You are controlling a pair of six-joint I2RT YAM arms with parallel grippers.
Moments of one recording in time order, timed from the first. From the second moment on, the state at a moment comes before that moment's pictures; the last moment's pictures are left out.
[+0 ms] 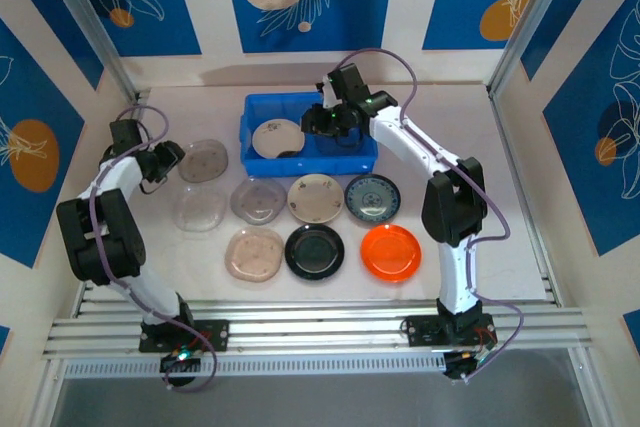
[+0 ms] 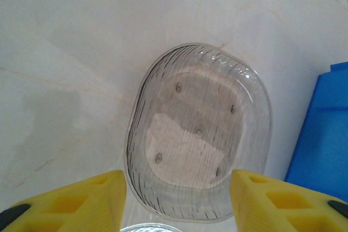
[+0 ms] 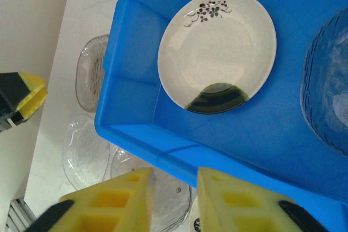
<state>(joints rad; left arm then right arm) 0.29 1.70 1.12 -0.34 0.30 -0.49 0.51 2.03 1.89 -0.69 -0.36 0.51</state>
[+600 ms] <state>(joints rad) 0.29 1.86 1.11 -0.20 0.28 -0.50 0.48 2.02 1.86 -0.70 -0.36 0.51</state>
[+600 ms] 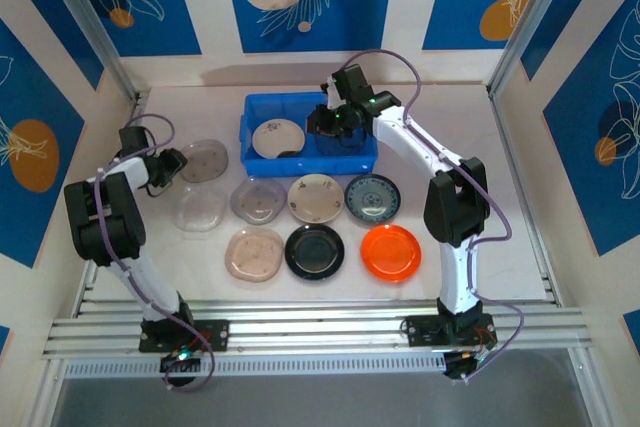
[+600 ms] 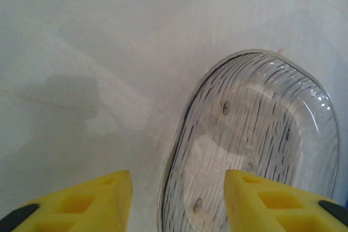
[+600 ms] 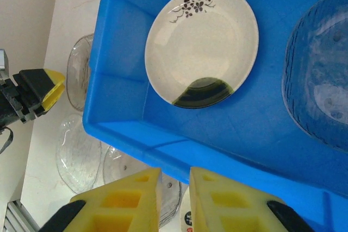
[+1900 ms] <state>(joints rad) 0.23 1.68 1.16 -0.23 0.30 -0.57 0.46 1.92 1.82 -0.71 -0.36 0.52</state>
